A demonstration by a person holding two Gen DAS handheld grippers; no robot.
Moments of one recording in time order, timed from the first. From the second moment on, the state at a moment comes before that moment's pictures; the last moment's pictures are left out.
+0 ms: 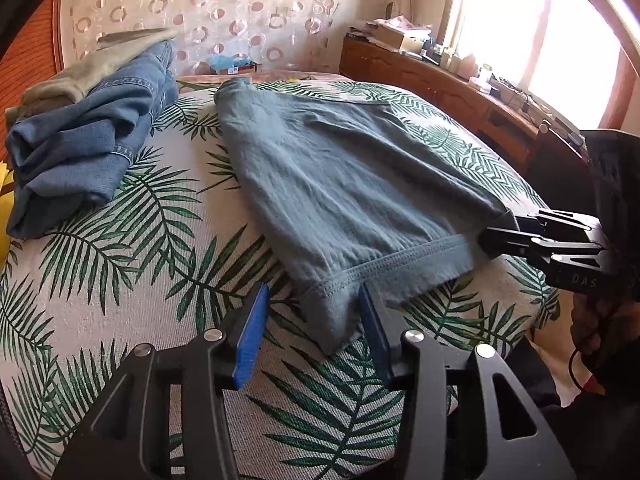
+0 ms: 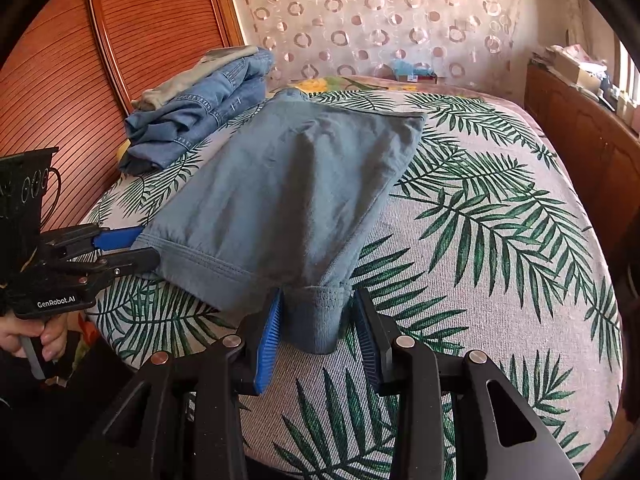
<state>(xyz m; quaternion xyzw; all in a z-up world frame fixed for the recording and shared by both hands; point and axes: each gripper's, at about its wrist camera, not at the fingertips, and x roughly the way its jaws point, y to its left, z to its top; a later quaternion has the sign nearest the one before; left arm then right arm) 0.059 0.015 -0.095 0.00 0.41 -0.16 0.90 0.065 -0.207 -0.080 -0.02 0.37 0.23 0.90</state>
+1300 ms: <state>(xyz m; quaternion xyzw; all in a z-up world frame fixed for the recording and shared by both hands) 0.086 0.012 -0.014 0.02 0.32 -0.20 0.93 0.078 -0.227 -0.013 0.00 0.30 0.26 0.92</state>
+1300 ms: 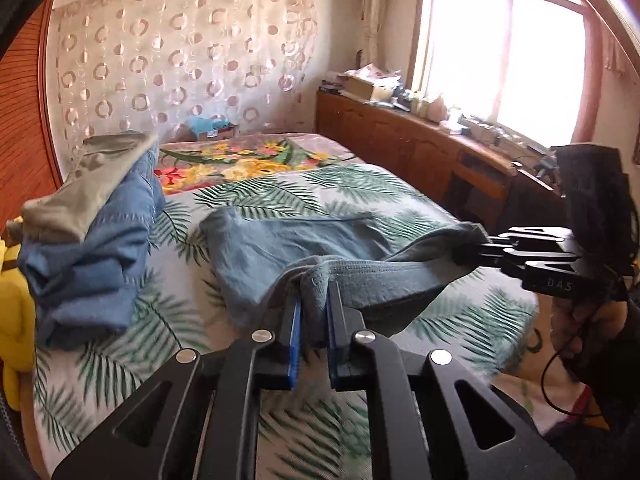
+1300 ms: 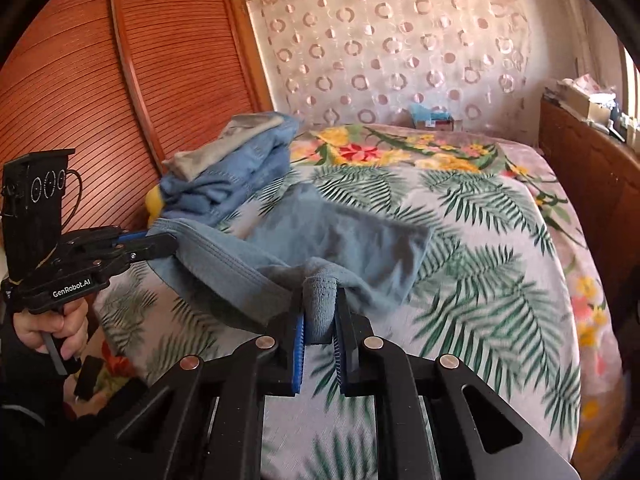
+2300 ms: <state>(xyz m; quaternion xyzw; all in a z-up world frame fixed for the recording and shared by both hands) 0.183 0.015 -0.029 0.01 0.35 -0.14 0.93 0.176 -0.201 -0.019 -0.02 0.31 0.21 0.93</state>
